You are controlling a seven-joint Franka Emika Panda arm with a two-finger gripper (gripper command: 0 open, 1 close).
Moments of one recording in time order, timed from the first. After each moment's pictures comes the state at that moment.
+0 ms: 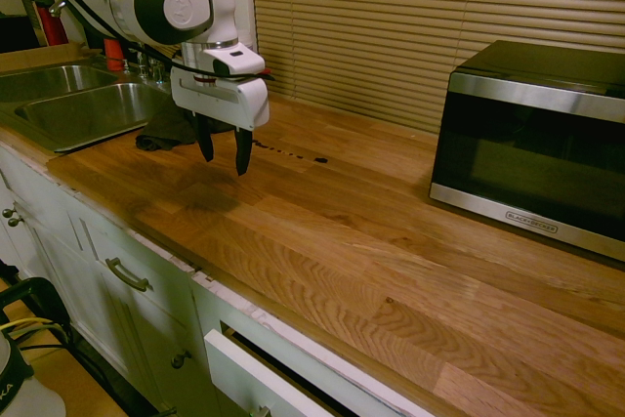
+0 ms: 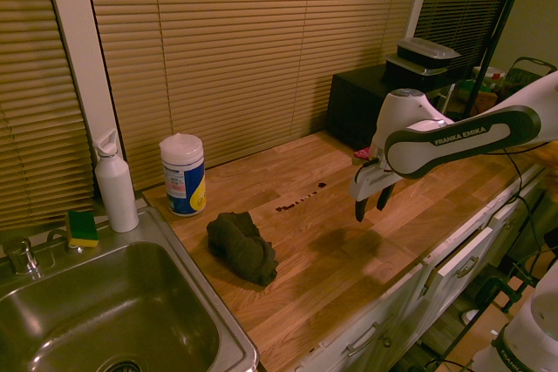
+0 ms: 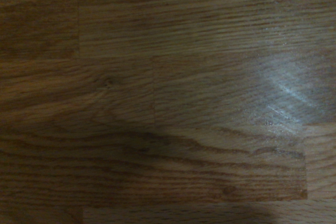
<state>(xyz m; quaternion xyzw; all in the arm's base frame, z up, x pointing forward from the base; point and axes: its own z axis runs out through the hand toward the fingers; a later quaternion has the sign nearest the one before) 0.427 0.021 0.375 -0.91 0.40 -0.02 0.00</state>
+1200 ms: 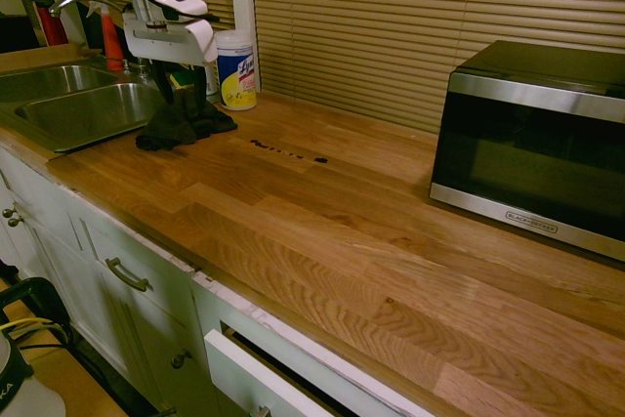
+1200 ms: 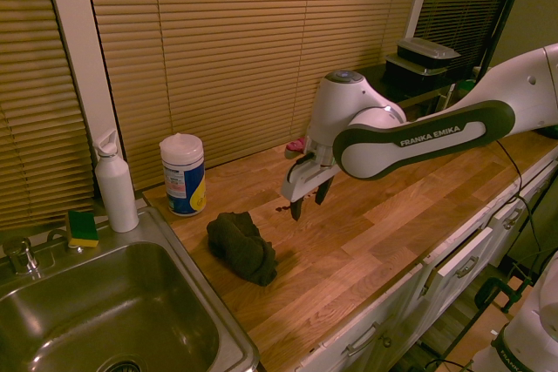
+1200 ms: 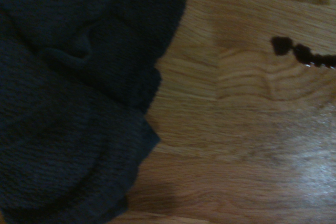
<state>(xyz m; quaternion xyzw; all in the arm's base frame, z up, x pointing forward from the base) 0.477 0.219 0.438 -0.94 0.32 -0.07 0.02</state>
